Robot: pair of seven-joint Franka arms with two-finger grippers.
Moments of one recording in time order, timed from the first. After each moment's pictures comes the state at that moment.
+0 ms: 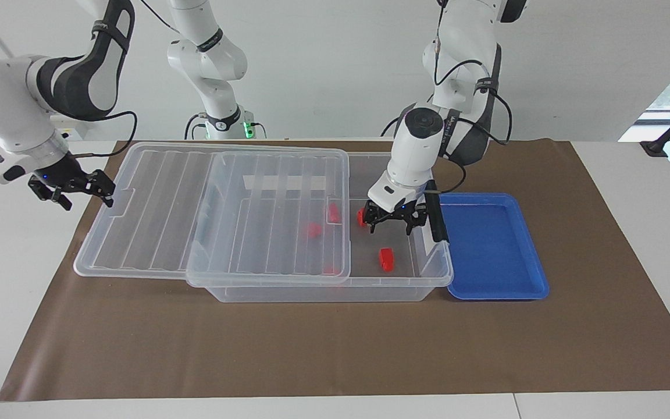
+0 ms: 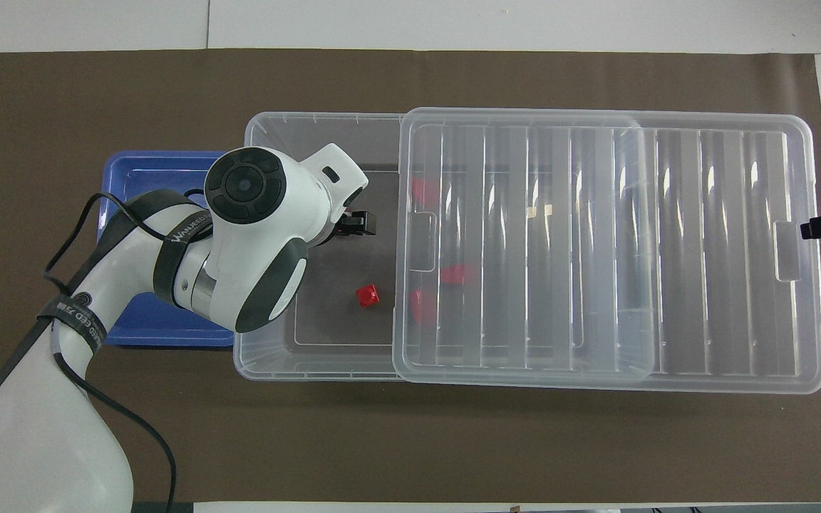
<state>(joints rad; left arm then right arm) -0.51 0.28 -0.04 -1.83 -0.01 2.22 -0.42 -0.22 0.05 -0.10 -1.88 0.02 1.96 -0.40</state>
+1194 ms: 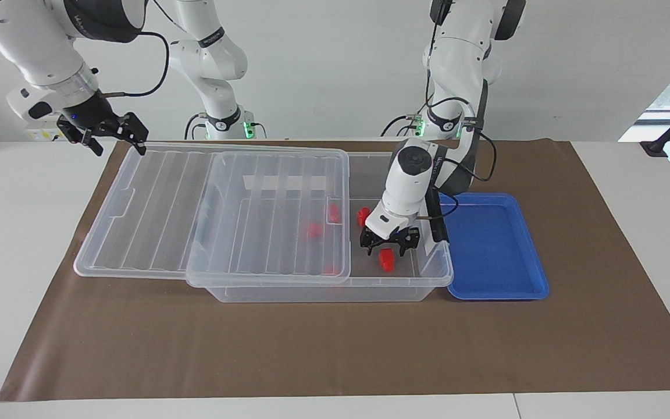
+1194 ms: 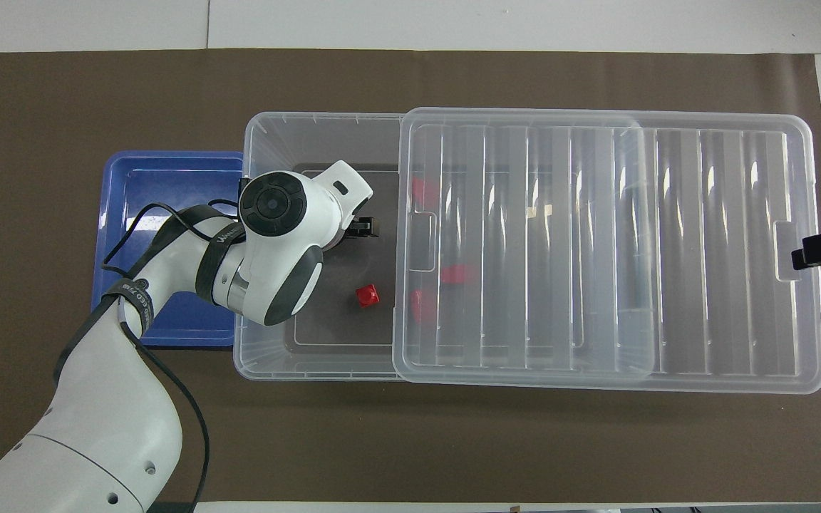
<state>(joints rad) -0.52 0.40 -0.03 -1.89 -0.01 2.41 -0.44 -0.20 -0.11 0.05 -1.74 0.02 1.54 -0.11</state>
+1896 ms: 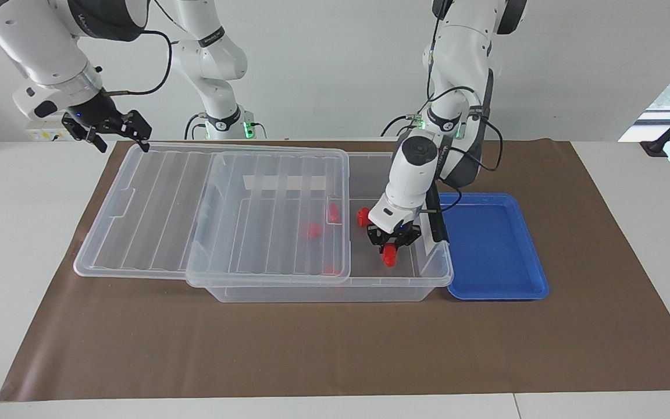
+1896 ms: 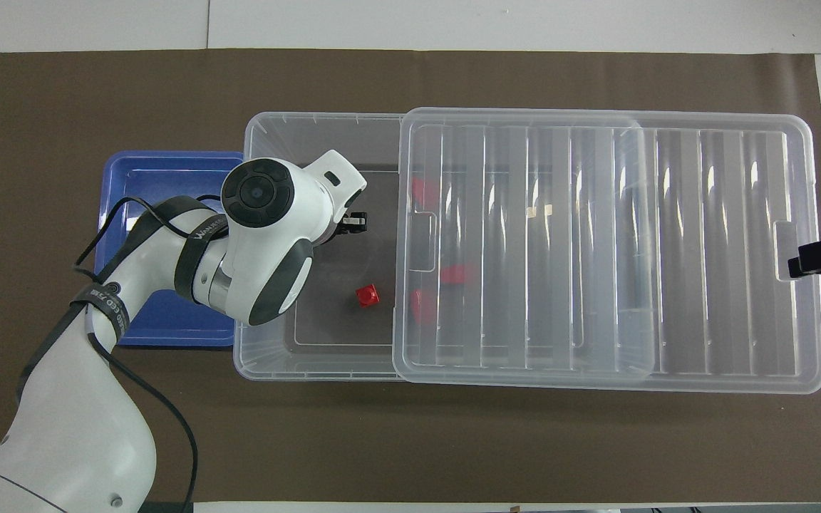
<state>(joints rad) -0.52 0.31 -0.02 -1.86 -0.01 2.28 -0.44 -0.20 -0.12 0.05 -1.76 0.02 1.55 -0.11</state>
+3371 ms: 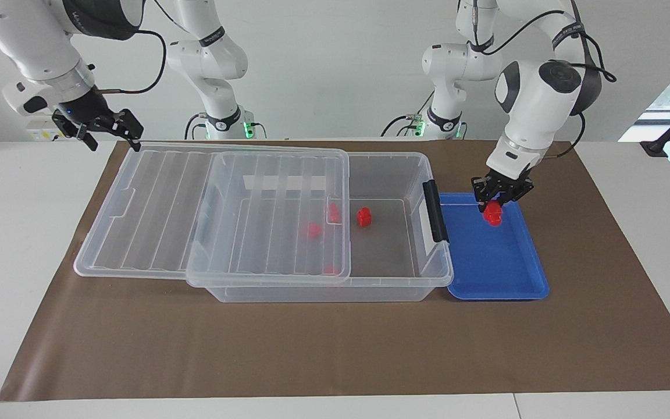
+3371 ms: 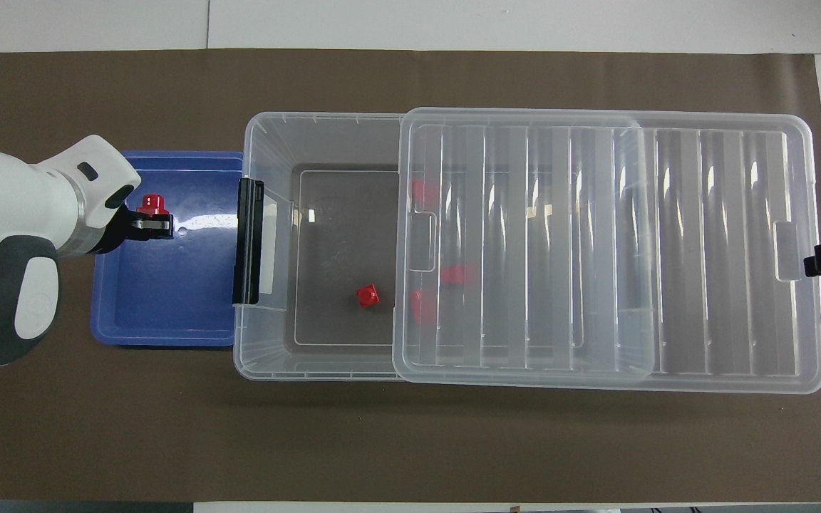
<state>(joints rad) -0.18 -0.04 -0.01 -2.07 0.00 2.13 -0.07 -0.15 -0.13 -0.01 -1.77 -0.01 1.56 -0.11</state>
